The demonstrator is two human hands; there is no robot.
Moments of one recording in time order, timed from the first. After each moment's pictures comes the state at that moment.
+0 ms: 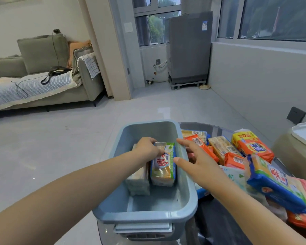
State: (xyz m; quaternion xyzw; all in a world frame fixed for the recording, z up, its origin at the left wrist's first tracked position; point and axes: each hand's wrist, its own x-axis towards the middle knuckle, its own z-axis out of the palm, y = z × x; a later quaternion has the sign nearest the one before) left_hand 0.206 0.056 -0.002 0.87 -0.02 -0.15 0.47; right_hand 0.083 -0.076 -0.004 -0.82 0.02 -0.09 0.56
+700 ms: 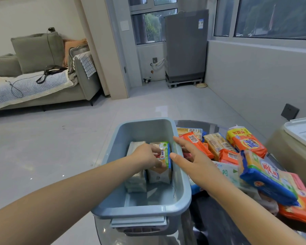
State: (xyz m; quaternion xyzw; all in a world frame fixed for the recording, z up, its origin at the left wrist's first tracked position) left_hand 0.179 0.063 0.000 0.92 -0.13 -0.20 0.32; right_hand 0.073 -0.077 -0.006 -0.81 0.01 -0.08 0.58
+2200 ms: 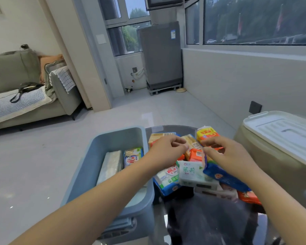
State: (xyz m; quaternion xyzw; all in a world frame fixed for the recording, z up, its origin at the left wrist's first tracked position) left_hand 0.104 -0.039 0.045 0.84 -0.28 -0.16 0.43; right_hand 0.017 -0.207 0.005 -0.87 0.12 -0.21 0.42
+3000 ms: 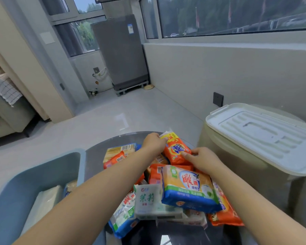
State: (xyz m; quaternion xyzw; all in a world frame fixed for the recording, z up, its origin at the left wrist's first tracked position) left_hand 0.206 -0.216 -0.033 0.90 -0.17 -0.16 0.37; right_hand 0.071 -0.306 -0.056 -0.83 0.32 -0.03 0.46
